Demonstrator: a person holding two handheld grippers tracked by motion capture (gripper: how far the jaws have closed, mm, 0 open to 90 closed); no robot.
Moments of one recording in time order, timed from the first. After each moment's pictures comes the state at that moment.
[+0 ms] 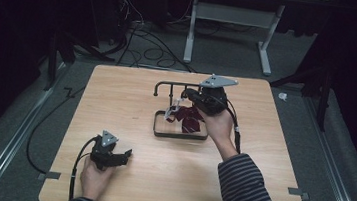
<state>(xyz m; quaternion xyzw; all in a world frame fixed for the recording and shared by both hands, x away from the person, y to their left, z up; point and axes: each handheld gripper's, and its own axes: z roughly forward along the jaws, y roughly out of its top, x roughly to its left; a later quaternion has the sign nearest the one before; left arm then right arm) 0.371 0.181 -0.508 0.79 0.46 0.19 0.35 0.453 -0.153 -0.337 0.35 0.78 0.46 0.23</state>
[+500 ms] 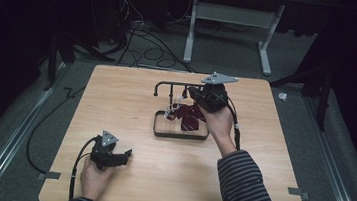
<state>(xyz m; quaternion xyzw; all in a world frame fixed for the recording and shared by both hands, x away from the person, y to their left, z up) 0.371 0.181 -0.508 0.79 0.46 0.19 0.35 0.468 -0.158 -0.344 0.37 0.78 0.45 0.22</state>
